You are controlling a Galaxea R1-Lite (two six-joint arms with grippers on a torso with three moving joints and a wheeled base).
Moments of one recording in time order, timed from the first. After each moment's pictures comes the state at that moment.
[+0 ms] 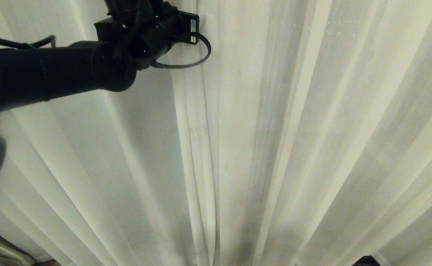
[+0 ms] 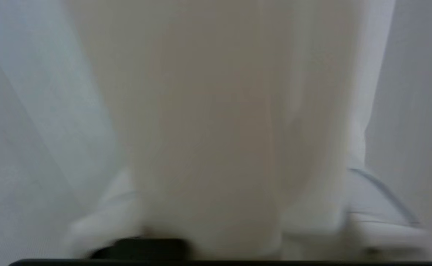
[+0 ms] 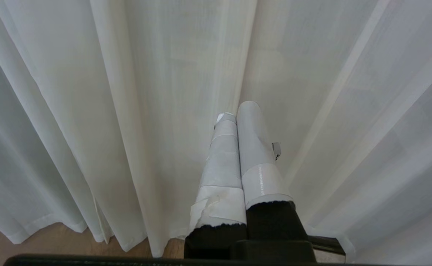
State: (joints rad) left arm -0.47 2.07 -1.98 -0.37 0.18 0.21; right arm 0.01 0.00 0.00 0.00 0.06 -0.10
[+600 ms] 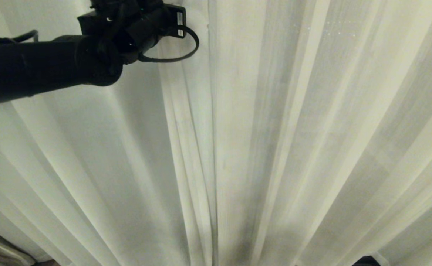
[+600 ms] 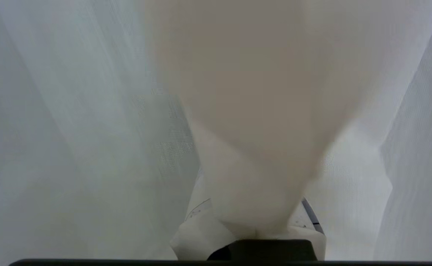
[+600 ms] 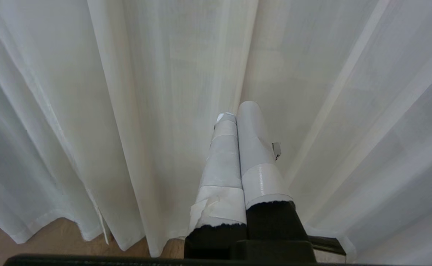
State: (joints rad) left arm -0.43 2.03 -1.97 -0.38 0.19 0.20; right arm 0.01 0.00 0.00 0.00 0.06 -0.10
